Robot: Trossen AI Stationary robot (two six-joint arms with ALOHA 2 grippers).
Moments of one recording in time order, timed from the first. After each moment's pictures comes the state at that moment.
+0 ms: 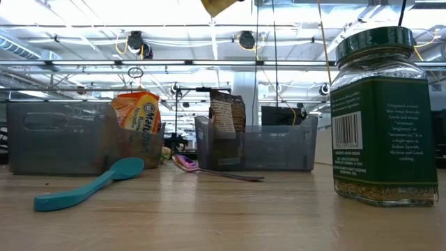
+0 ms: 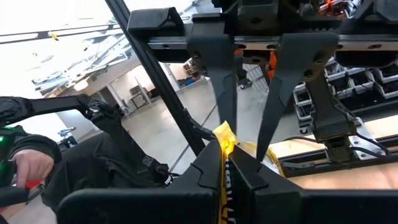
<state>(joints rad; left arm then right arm) 0.01 1.62 1.99 -1.16 0.36 -0.32 0.00 1.47 1.17 0.44 -0.37 0.52</state>
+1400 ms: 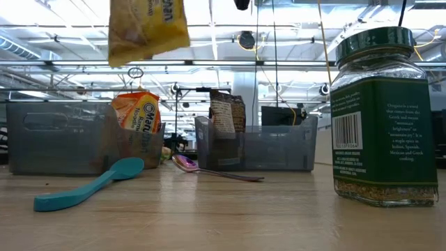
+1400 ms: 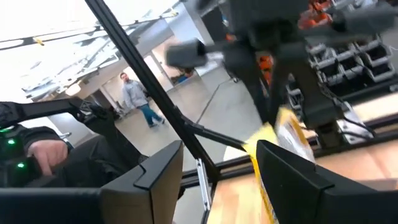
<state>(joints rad) 0.04 1.61 1.99 -1.57 0.36 -0.18 -0.02 1.47 1.17 0.39 -0.37 0.56</state>
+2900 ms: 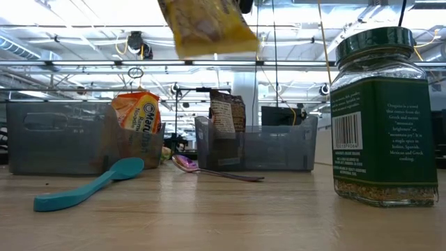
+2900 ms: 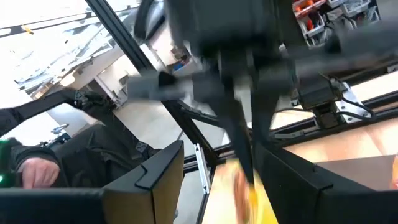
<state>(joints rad) -0.07 1.56 1.75 -1.05 0.19 -0.26 -0.01 1.47 1.17 0.32 -0.37 0.56</state>
